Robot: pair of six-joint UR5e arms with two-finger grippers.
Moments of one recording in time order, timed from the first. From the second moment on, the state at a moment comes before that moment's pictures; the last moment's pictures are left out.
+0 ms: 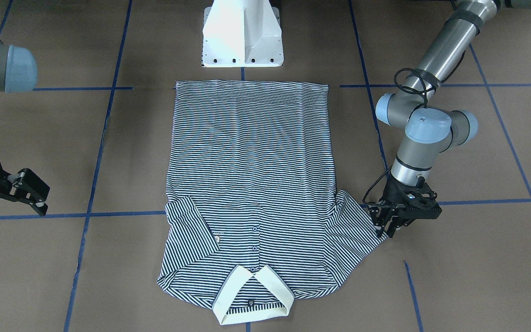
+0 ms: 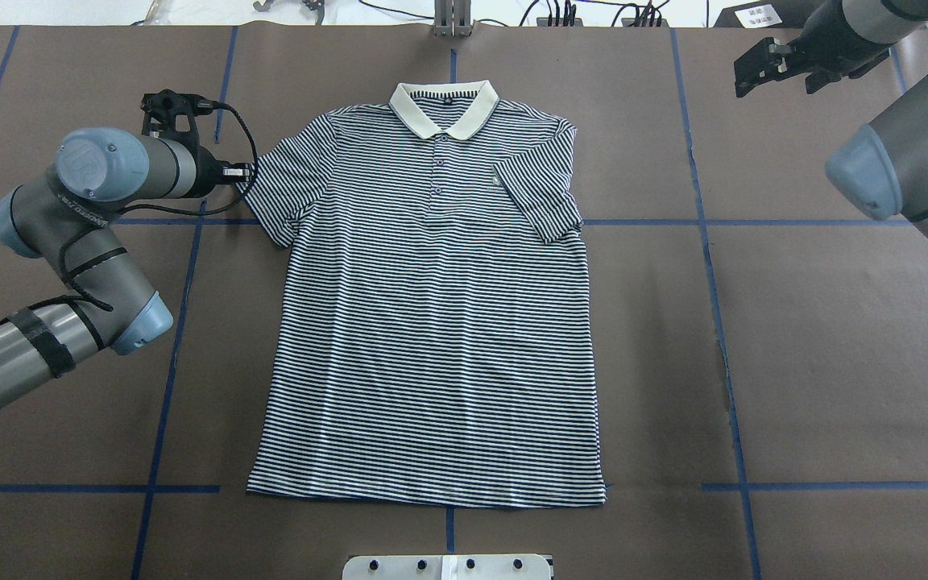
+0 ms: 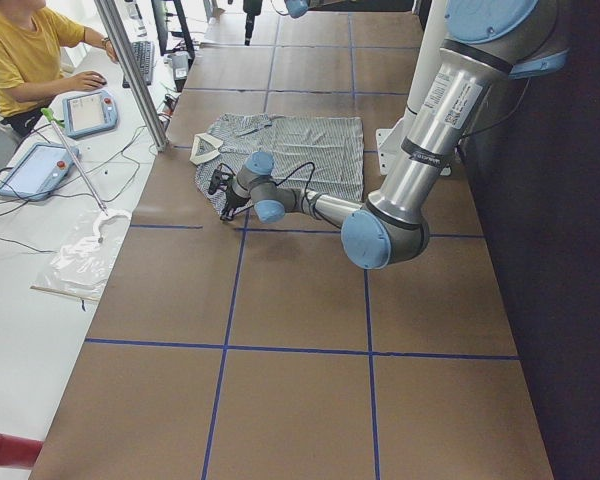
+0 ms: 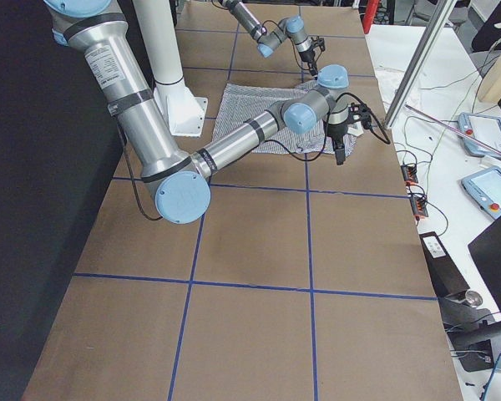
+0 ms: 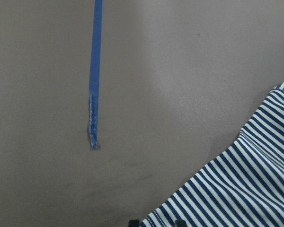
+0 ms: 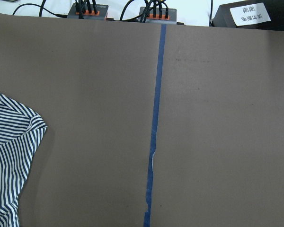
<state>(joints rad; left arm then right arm) -0.79 -2.06 -1.22 -2.42 -1.67 -1.03 1.12 -1.12 1.67 -1.44 2.10 0.69</state>
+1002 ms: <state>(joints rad) -0.78 -2.06 -1.22 -2.42 -1.66 -1.03 1.12 -1.12 1.67 -1.44 2.10 0.69</state>
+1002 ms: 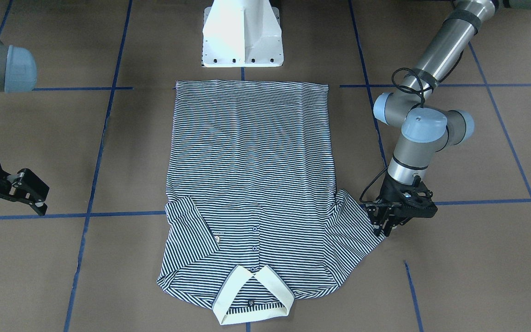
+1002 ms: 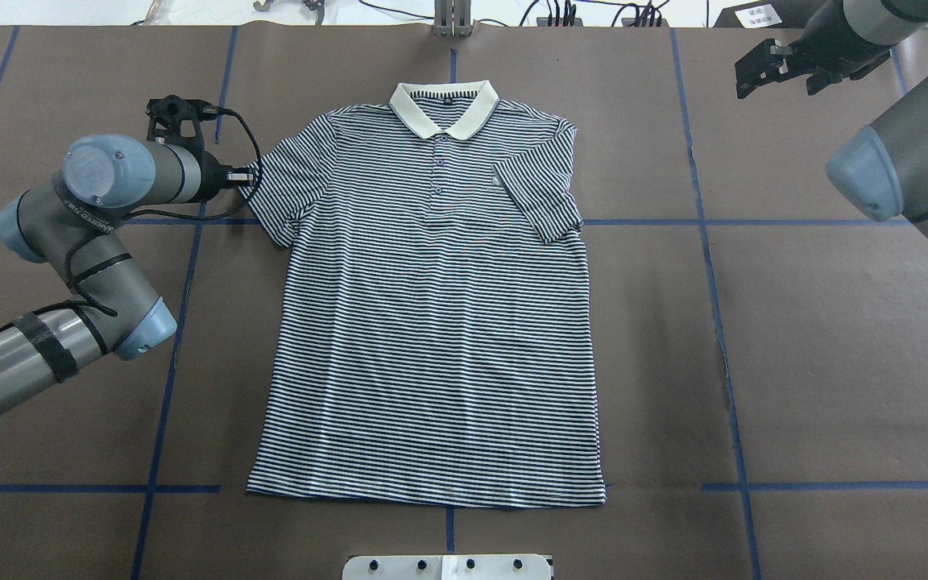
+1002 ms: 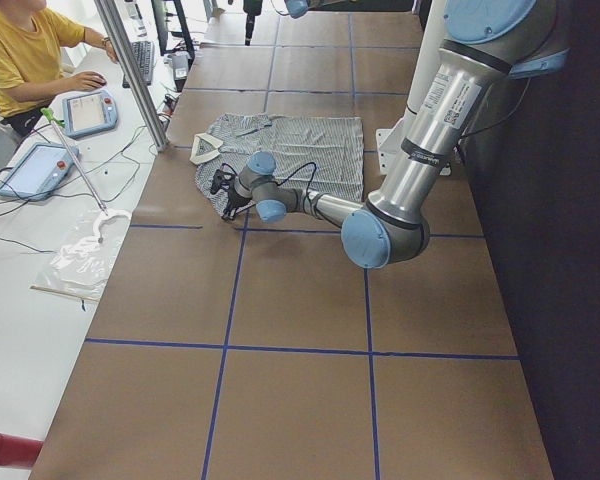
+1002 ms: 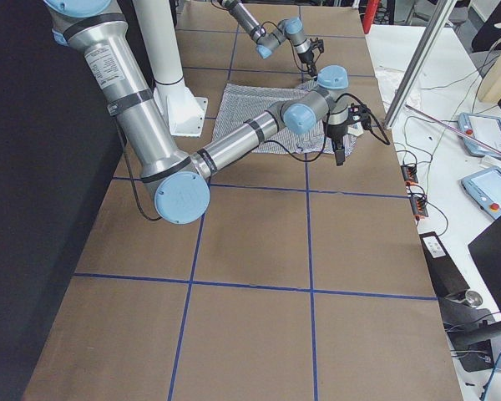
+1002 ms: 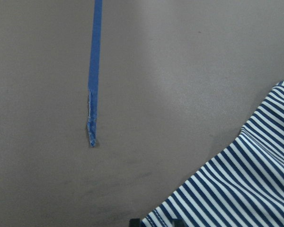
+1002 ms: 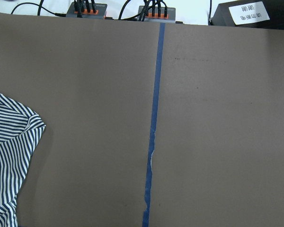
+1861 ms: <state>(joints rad) -0.76 -2.13 -1.40 -2.17 -1.67 -1.11 1.12 -1.12 1.67 -1.44 2.09 0.69</state>
